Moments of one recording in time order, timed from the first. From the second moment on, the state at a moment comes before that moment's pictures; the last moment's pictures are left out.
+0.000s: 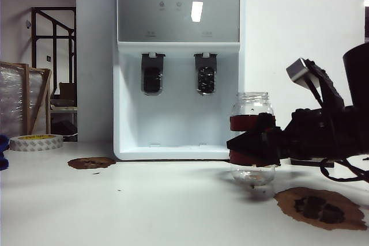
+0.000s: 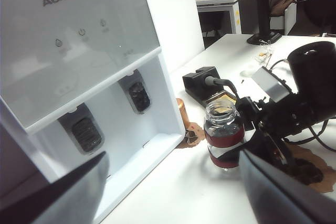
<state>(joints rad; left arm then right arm) -0.84 0.68 0.56 -0.05 -0.11 0.23 0.29 1.98 0.40 1.36 -0.52 -0.03</state>
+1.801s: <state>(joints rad) -0.84 0.68 0.56 -0.06 -0.14 0.24 0.59 1.83 0.51 1.25 0.03 -0.08</state>
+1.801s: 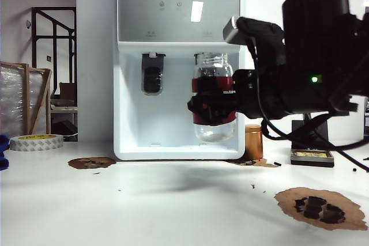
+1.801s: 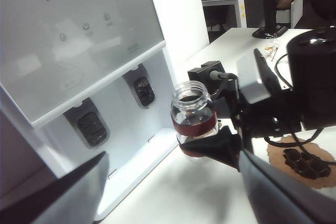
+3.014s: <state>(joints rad) -0.84 0.68 0.56 -0.06 -0.15 0.24 0.64 2.02 0.66 1.30 0.31 -0.02</state>
